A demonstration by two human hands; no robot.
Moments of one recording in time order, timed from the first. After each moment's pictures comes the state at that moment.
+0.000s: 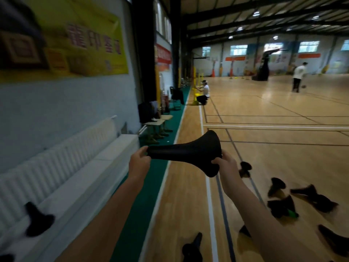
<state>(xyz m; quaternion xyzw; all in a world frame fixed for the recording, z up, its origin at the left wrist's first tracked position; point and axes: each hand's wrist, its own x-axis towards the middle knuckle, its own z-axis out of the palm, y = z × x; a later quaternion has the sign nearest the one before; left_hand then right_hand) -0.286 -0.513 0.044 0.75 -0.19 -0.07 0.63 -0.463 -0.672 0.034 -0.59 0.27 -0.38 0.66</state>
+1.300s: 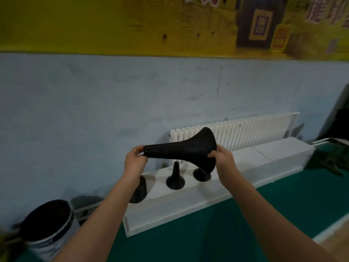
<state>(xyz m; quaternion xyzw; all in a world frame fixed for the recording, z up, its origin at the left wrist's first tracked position) -0.154 0.040 -0.011 0.70 0.26 0.23 0.62 -0.094 -0.195 0.014 -0.70 -0.02 0.05 0.72</state>
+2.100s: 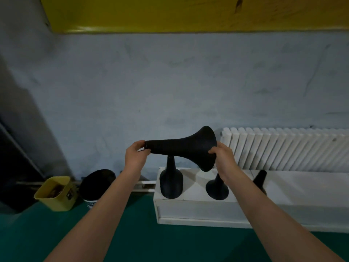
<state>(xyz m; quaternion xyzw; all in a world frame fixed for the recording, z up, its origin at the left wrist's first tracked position) -0.081 0.155 -0.051 0.64 0.41 0.32 0.56 0.073 -0.039 -0.042 -0.68 -0.10 0.25 0.69</state>
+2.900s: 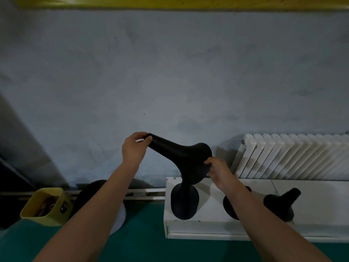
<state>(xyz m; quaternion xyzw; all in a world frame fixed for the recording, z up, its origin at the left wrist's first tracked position) 0.027 0.382 -0.067 0.70 0.43 0.33 0.47 0.173 0.183 -0.121 -0.67 0.01 0.34 0.66</state>
